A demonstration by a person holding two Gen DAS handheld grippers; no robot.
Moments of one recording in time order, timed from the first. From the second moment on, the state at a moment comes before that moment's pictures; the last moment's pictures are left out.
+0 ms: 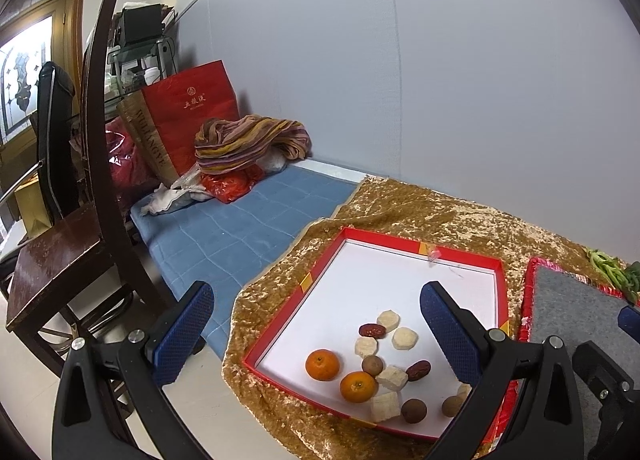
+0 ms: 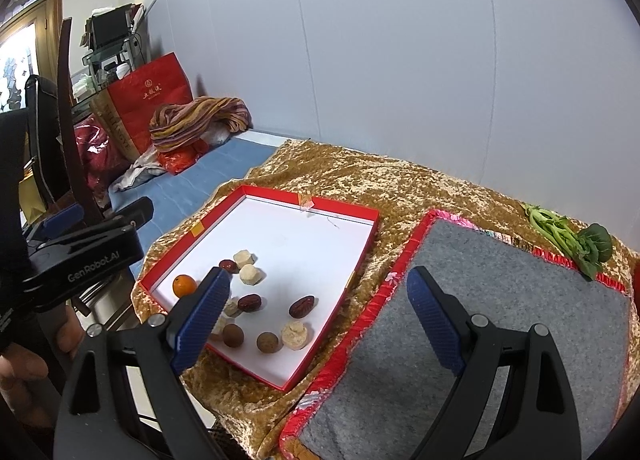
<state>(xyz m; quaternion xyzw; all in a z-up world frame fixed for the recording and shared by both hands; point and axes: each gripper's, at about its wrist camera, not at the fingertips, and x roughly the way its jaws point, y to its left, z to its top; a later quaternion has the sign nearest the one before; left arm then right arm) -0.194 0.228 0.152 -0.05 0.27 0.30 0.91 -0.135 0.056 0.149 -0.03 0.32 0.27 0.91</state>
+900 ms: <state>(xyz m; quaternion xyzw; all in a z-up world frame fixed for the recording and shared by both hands) -0.198 0.236 0.152 -0.06 0.27 0.31 0.91 -0.135 0.061 0.147 -0.04 0.32 0.28 0.91</state>
